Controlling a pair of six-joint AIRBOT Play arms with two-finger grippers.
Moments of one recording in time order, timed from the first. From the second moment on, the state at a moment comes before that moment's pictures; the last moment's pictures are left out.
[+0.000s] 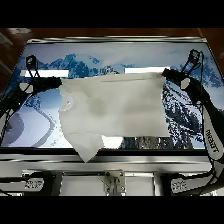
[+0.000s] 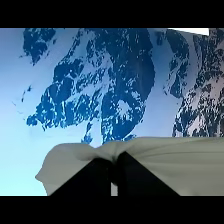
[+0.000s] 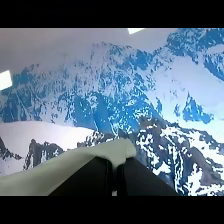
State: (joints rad) left arm 0.04 -1.48 1.12 0.94 -0.32 -1.11; right arm -0.07 -1.63 1.29 -1.32 0.25 1.62
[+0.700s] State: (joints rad) left arm 0.04 -1.55 1.12 1.06 -0.67 -1.17; right arm -0.11 -1.69 1.29 -1.35 0.59 1.62
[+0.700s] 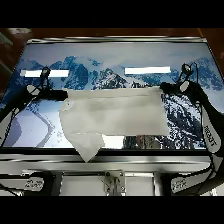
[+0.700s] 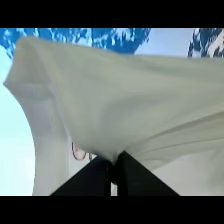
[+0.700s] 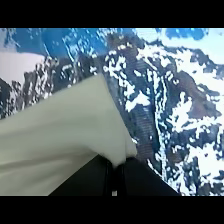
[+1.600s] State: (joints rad) left arm 0.26 -1.40 1.05 1.13 -1.31 -1.32; right arm -0.30 -1.49 1.24 -1.51 1.31 1.51
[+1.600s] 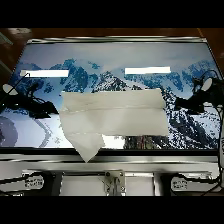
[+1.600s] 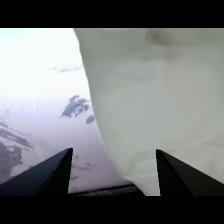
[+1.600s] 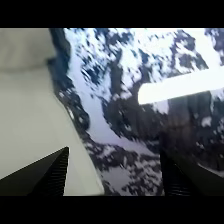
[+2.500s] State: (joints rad) left arm 0.21 -1.24 0.44 0.71 -1.07 -1.12; right arm -0.44 -1.38 0.98 -1.12 1.41 1.39
